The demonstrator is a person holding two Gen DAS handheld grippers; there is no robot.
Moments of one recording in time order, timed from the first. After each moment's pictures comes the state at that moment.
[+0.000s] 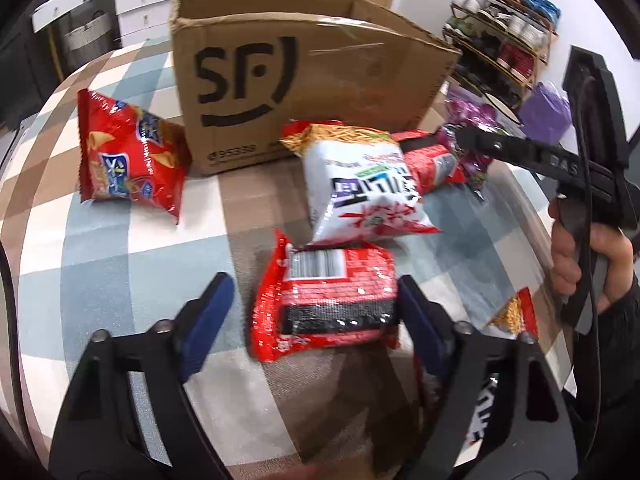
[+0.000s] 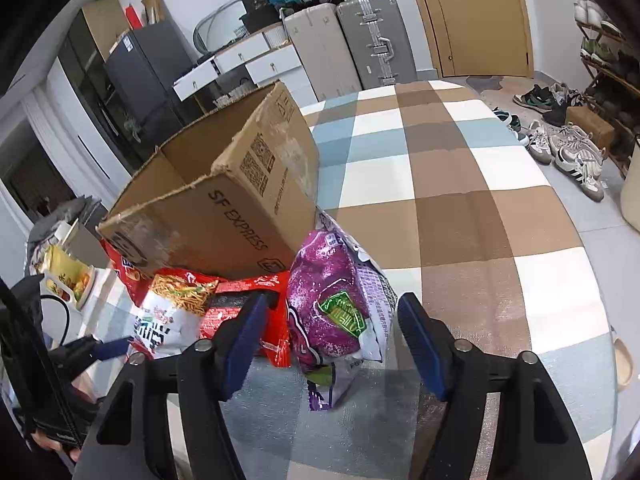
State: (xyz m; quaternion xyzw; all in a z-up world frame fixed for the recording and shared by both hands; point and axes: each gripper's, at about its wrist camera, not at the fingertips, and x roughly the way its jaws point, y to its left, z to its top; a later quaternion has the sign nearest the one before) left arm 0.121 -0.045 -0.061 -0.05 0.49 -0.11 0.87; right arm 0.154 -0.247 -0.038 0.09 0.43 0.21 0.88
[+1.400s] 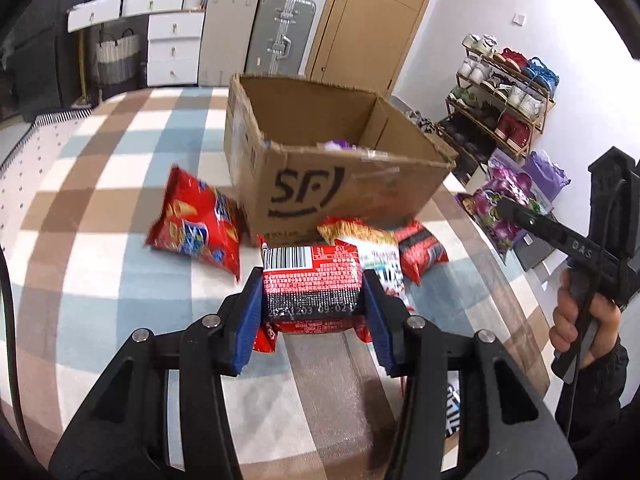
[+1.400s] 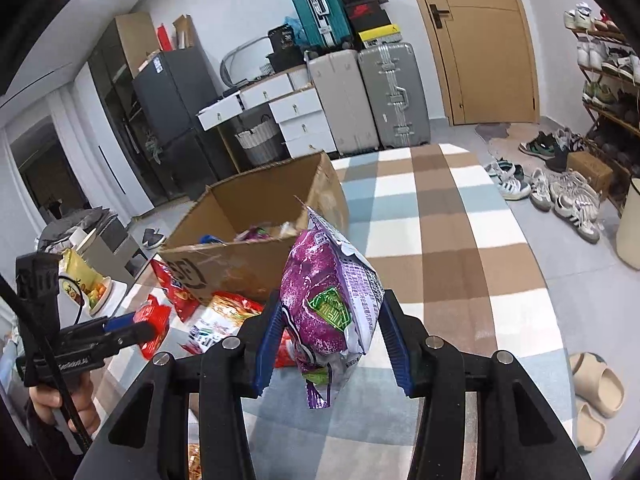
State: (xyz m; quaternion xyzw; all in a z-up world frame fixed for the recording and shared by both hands) left arm 0.094 0.014 0.007 -0.11 0.38 -0.08 0.91; right arm 0.096 -0.256 0.030 0.08 0.34 0.23 0.91
